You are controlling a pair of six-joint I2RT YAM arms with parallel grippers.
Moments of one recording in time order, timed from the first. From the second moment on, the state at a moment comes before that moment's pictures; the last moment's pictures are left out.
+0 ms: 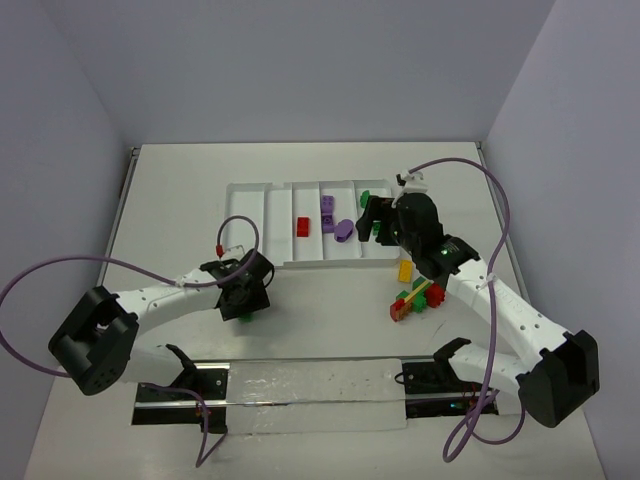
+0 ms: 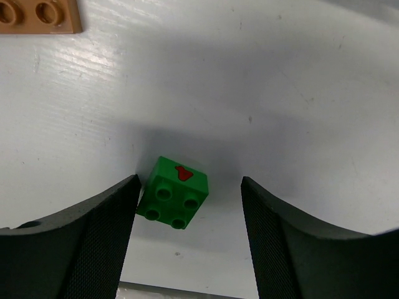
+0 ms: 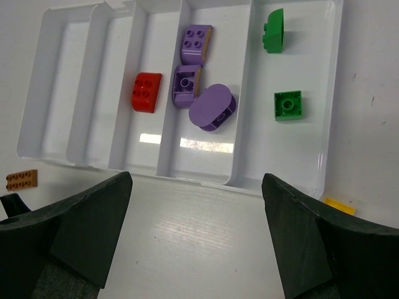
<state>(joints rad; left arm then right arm) -0.77 1.35 0.66 -0.64 -0.31 -1.02 0.51 1.08 0.86 -0.28 0.16 0.46</state>
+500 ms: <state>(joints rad) -0.84 1.35 0.67 -0.64 -0.34 -1.05 0.51 1.09 0.86 -0.29 0.11 0.49</state>
